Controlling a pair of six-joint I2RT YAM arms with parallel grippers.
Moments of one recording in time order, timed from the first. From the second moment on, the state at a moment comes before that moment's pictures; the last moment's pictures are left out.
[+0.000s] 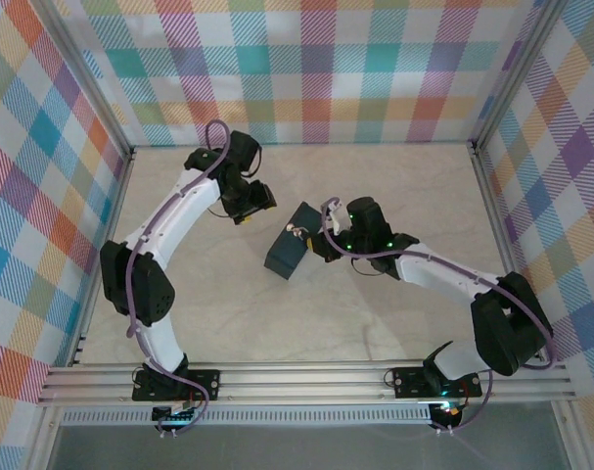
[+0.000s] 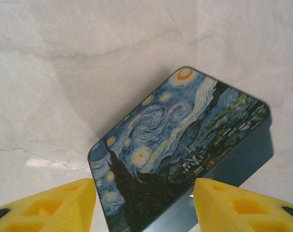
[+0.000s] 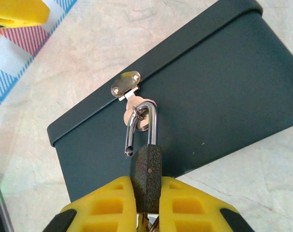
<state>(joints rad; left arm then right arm) -0.42 1.80 1.78 -1.18 0.14 -0.78 0.62 1.43 0.90 -0.10 -0.36 0.26</state>
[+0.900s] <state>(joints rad) -0.50 1.90 1.68 -1.08 0.28 -0.71 0.47 1.58 1.16 -0.43 -0.61 0.38</state>
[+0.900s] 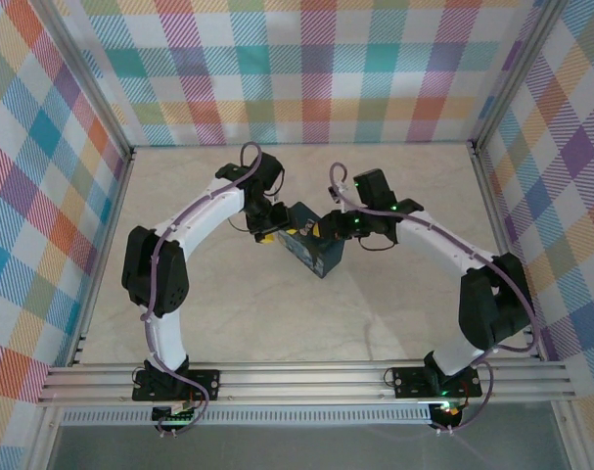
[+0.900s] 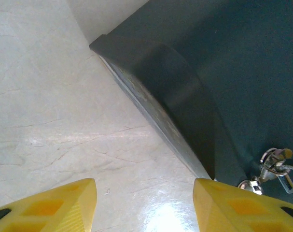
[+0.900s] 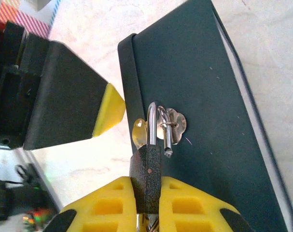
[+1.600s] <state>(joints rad) -0.48 2.01 1.86 -1.02 0.04 -0.71 0.38 1.66 1.15 -0.29 -0.82 0.68</state>
